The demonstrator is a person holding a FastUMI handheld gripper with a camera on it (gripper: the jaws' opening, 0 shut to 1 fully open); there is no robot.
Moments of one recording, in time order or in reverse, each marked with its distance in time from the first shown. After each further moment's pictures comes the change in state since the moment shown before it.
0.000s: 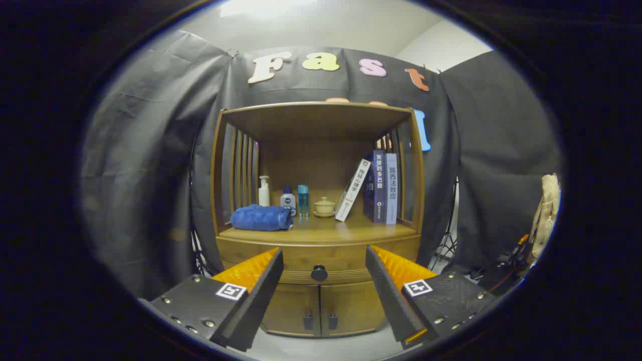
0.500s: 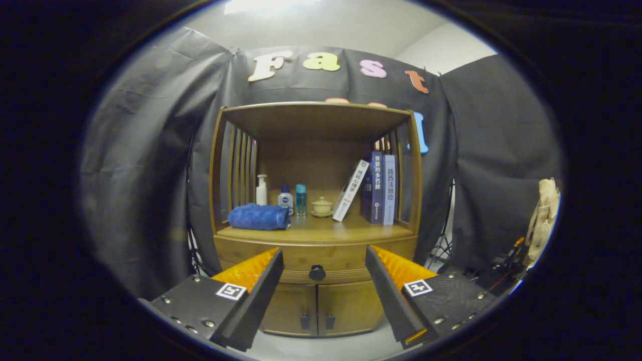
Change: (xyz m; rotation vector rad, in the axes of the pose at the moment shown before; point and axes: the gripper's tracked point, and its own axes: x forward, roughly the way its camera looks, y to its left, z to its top) arm -0.001 0.003 0.002 0.000 -0.013 -0.015
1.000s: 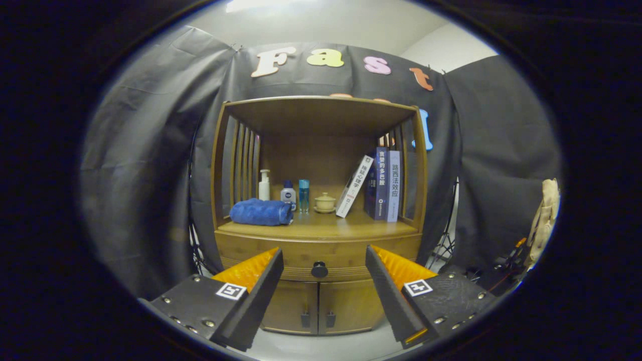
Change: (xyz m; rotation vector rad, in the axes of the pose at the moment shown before) arm 0.005 0.002 -0.003 -0.009 0.004 0.019
